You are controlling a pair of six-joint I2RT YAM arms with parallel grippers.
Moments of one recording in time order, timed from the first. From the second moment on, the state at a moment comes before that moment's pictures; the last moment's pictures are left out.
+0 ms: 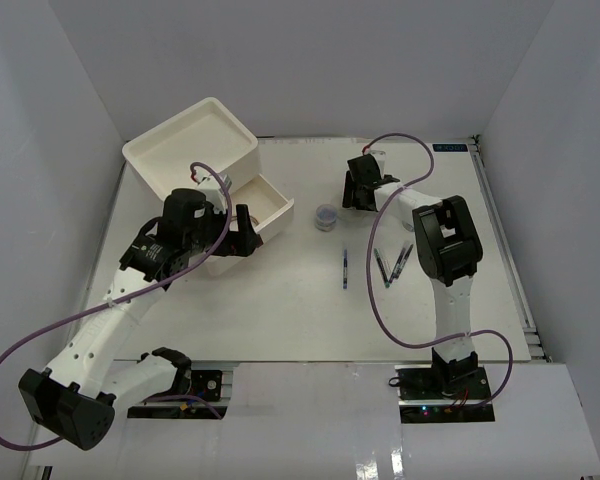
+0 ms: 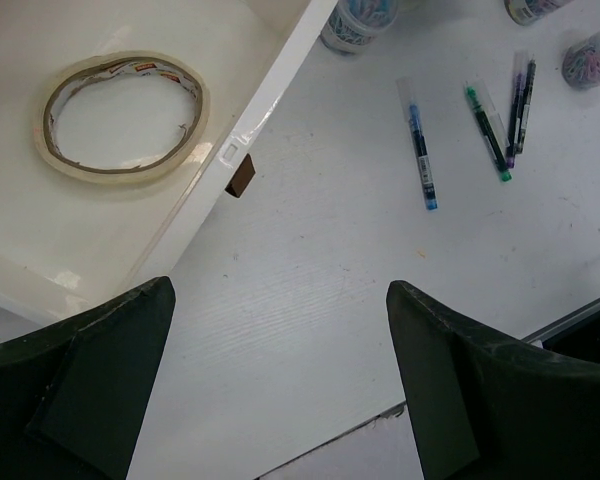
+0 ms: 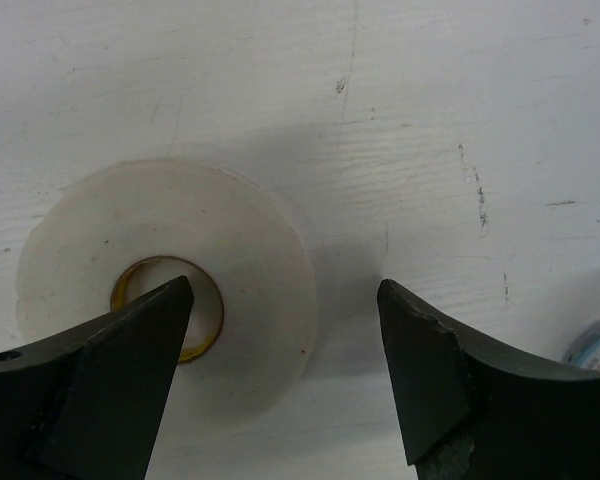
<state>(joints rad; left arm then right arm) -0.43 1.03 1.06 -0.64 0.12 -0.31 0.41 2.15 1.52 -0.26 0.36 0.37</state>
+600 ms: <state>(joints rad) -0.43 1.03 1.05 -0.63 0.14 -0.34 0.39 2.08 1.45 -0.23 0.37 0.33</state>
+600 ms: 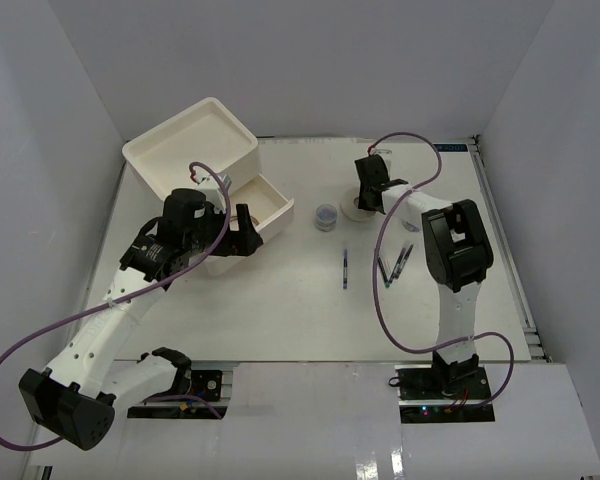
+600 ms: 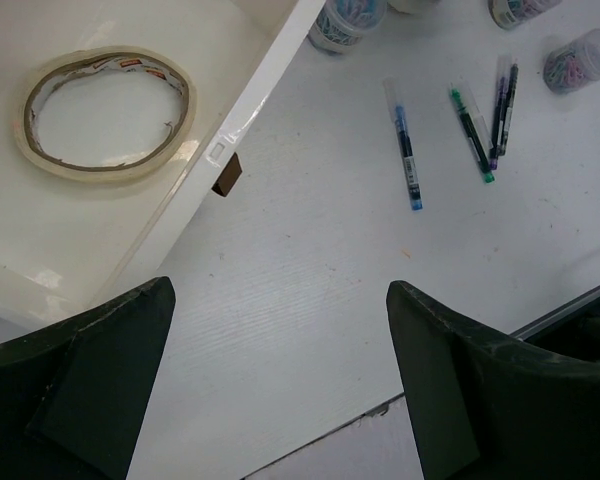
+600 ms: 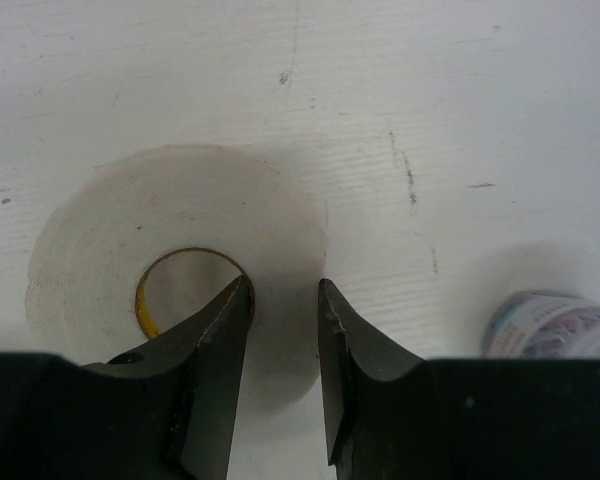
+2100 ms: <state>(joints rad) -0.86 1.73 1.58 -0.44 0.17 -0.75 0.42 0.92 0.70 -0.17 -0.08 0.23</state>
